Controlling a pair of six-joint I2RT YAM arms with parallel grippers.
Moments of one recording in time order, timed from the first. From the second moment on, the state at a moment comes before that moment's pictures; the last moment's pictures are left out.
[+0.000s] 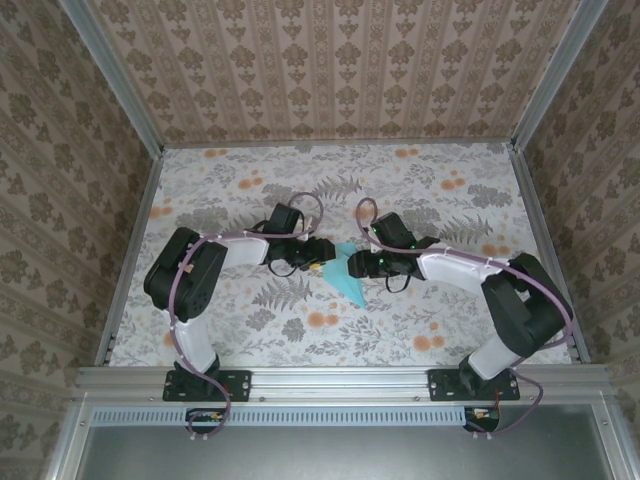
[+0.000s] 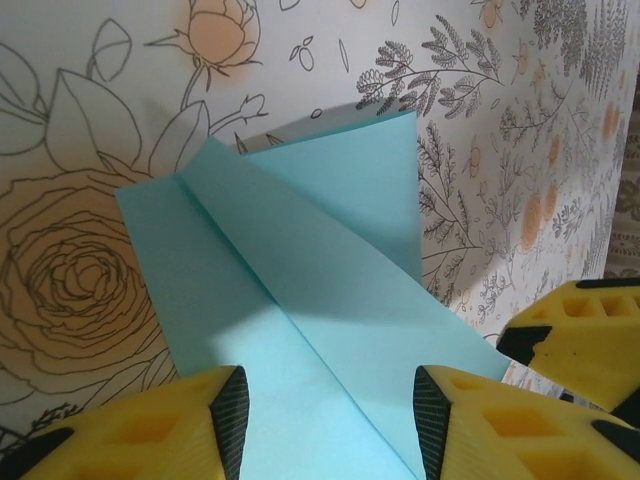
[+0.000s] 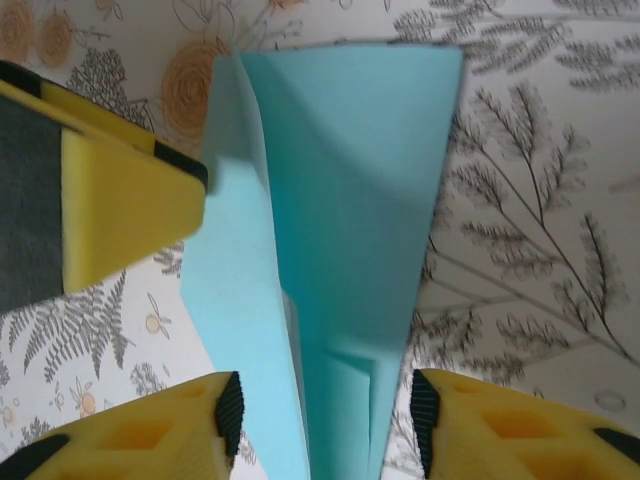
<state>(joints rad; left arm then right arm) -0.57 1.85 0.95 -0.03 0.62 -0.70 0.54 1.61 0.87 -0.24 -0.24 0.46</state>
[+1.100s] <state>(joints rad) -0.60 1.95 1.04 0.01 0.65 -0.73 0.47 1.69 0.89 -0.20 -0.28 0.44</state>
